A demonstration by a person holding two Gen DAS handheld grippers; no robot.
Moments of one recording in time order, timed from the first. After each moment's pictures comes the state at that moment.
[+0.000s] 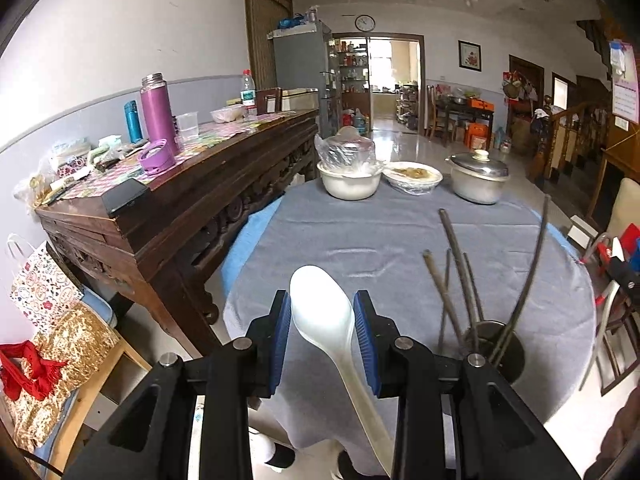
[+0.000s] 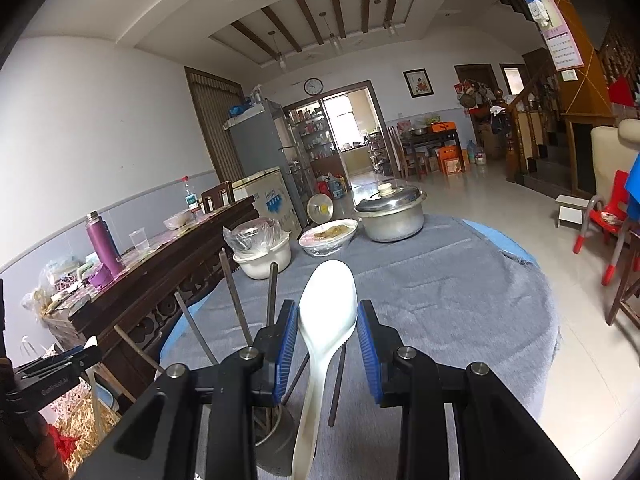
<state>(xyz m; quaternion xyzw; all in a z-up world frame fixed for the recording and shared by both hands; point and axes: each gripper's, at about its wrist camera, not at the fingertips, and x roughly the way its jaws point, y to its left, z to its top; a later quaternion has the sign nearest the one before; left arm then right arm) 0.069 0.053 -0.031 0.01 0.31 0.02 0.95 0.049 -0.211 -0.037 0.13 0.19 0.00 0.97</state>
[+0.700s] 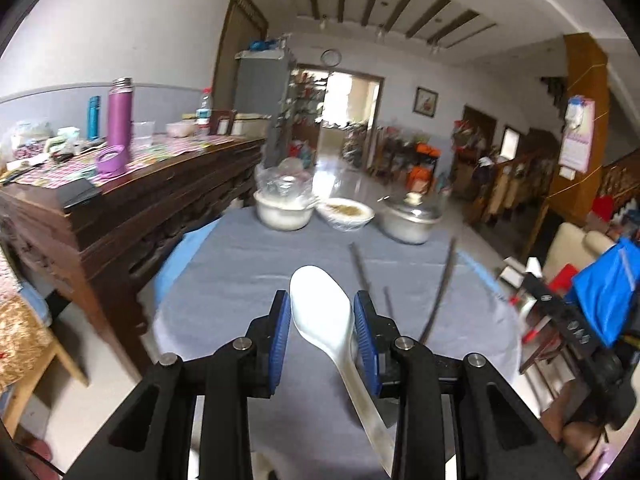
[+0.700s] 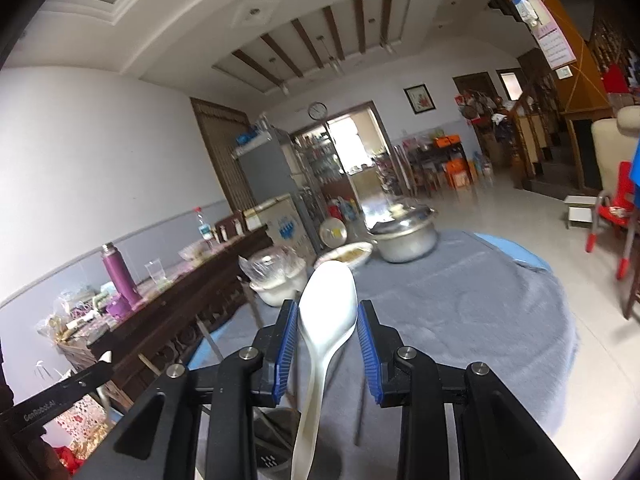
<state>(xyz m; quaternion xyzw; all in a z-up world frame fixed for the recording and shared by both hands) 0.044 0.043 -0.015 -0.07 0.24 -0.09 0.96 0.045 -0.205 -0.031 0.17 0.13 0.02 0.98</state>
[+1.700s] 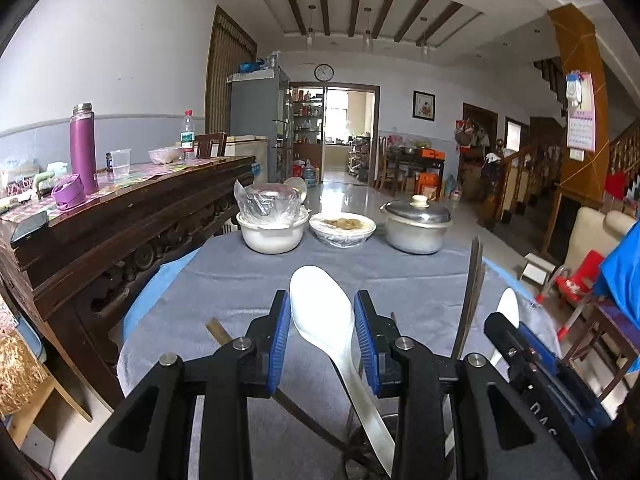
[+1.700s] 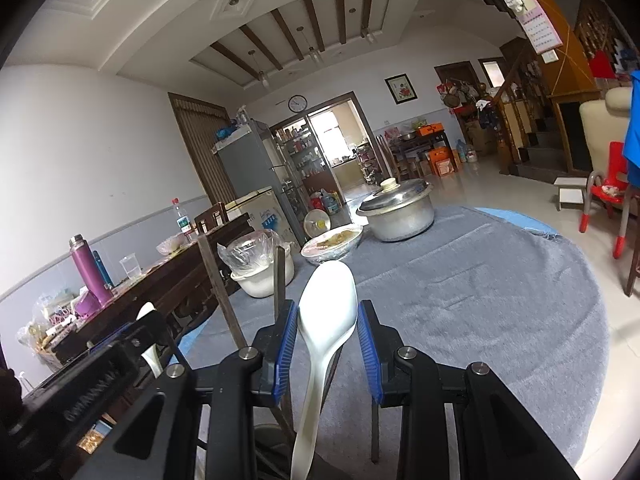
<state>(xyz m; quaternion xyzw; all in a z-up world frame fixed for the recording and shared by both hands) 0.116 -0.028 -0.057 -0.01 0.20 -0.06 0.98 0.100 -0.188 -0.084 0.18 0.15 -0.02 0.97</state>
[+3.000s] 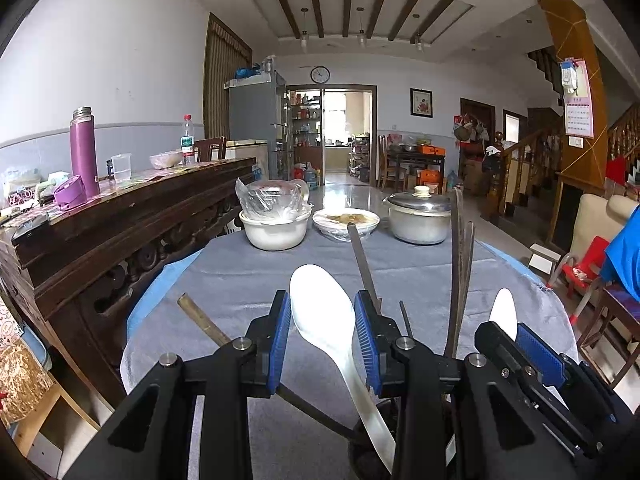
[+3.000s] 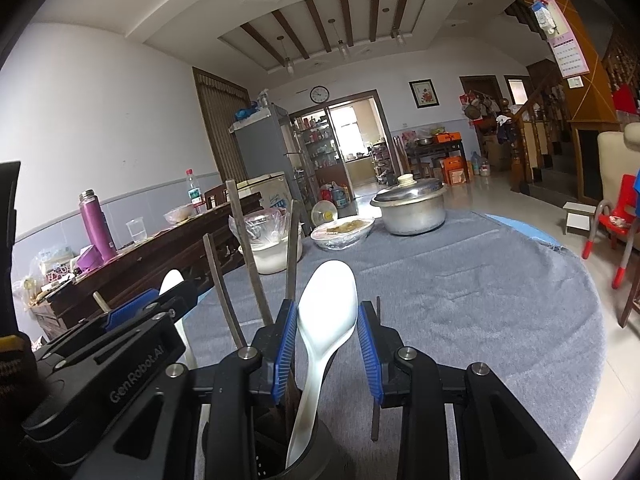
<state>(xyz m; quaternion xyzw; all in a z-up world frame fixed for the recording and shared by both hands) 0.112 -0.026 -0.078 0.00 0.20 -0.06 0.98 0.092 -0.158 -0.098 0.12 0.16 0.00 0.98</state>
